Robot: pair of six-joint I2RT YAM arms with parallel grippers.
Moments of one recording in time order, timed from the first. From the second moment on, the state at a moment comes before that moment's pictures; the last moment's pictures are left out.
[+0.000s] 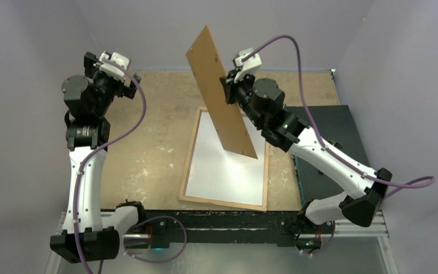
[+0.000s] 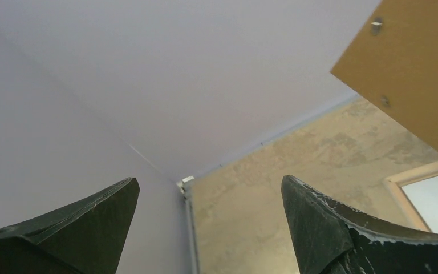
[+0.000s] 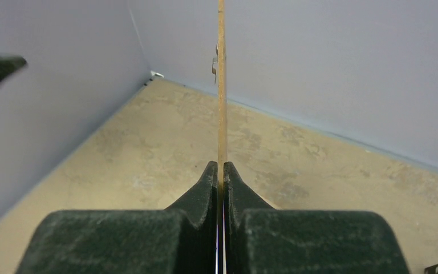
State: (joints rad) left arm 0.10 1.02 1.25 -0.14 0.31 0.49; right arm 0.89 1.37 1.42 -0.02 0.35 0.02
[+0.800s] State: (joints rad) left arm 0.16 1.35 1.11 -0.49 0.58 0.36; right arm 0.30 1.32 1.16 -0.28 -0.17 0.84
